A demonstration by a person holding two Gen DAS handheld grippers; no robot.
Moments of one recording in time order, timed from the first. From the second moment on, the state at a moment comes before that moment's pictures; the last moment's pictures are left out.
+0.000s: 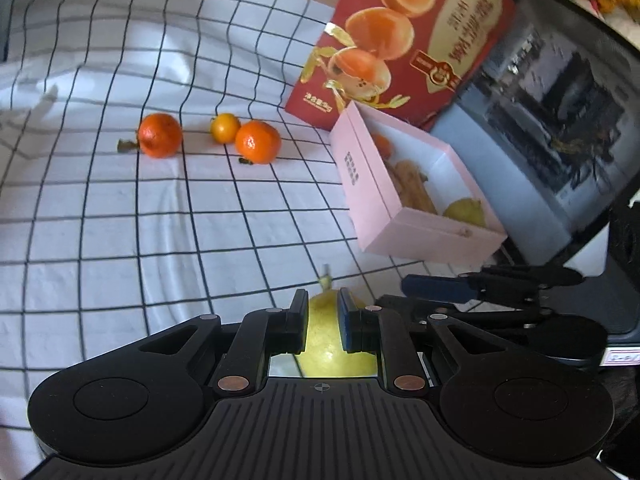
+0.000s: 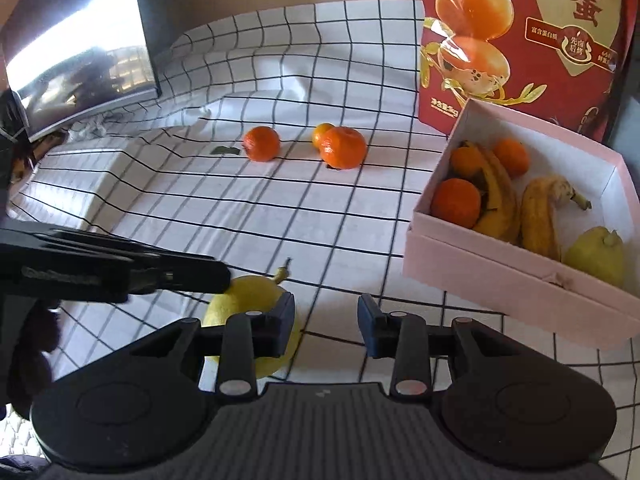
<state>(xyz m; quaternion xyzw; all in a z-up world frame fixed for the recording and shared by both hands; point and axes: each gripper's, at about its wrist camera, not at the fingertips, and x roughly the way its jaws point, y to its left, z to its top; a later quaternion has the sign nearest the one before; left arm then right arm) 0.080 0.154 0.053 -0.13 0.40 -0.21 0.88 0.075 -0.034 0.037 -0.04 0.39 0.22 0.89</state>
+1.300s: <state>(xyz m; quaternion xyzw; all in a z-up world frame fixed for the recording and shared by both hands) 0.019 0.125 0.072 0.14 0.38 -0.30 0.86 0.013 -0.023 0.010 -0.11 0.44 0.27 0.85</state>
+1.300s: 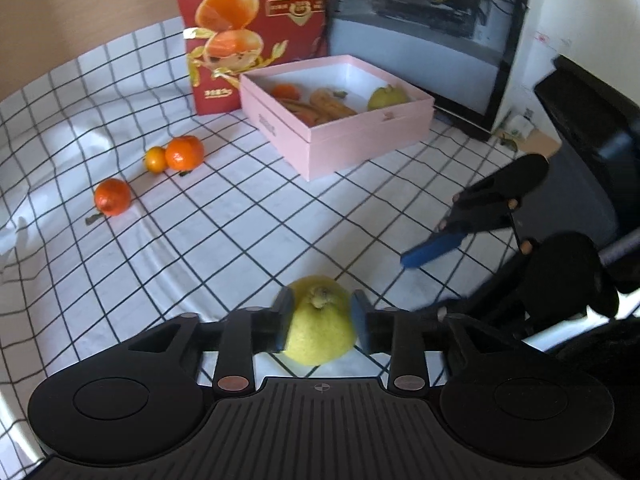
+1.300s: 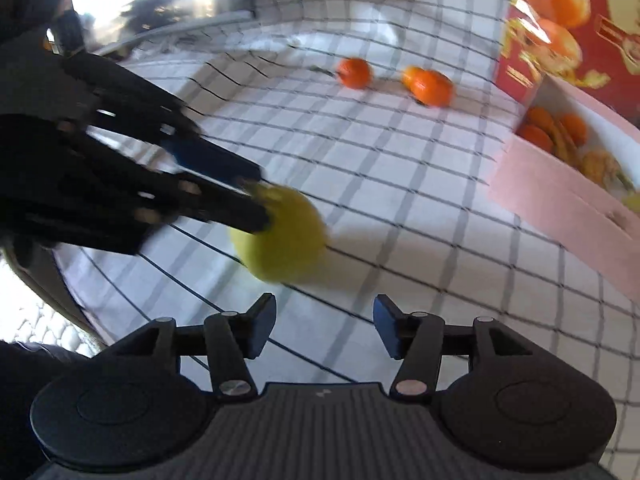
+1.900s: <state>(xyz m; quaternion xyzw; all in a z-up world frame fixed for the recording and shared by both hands) 0.042 0.129 0.051 0.06 0.41 -0.28 0.86 0.015 -0.033 -0.012 -0.12 0.42 0.20 0.88</state>
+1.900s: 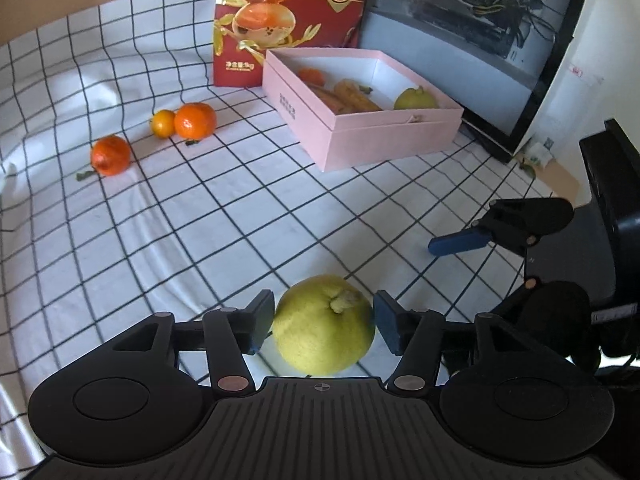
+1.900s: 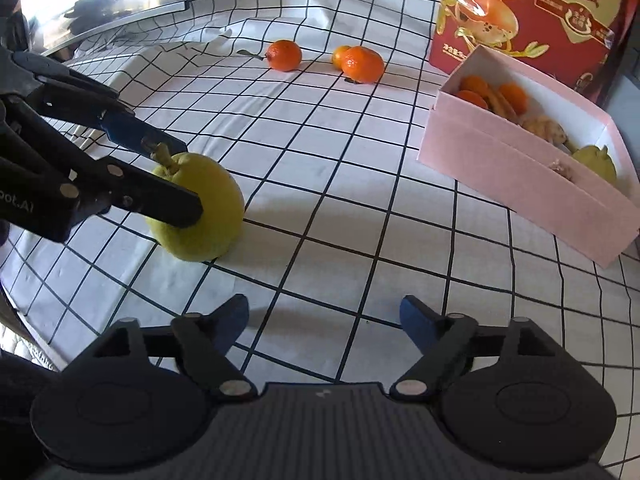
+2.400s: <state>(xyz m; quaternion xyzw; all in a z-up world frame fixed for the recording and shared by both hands) 0.048 0.126 0.024 0.05 0.43 -0.27 0.86 0.014 -0.034 -0.019 -0.11 0.42 0.18 0.88</state>
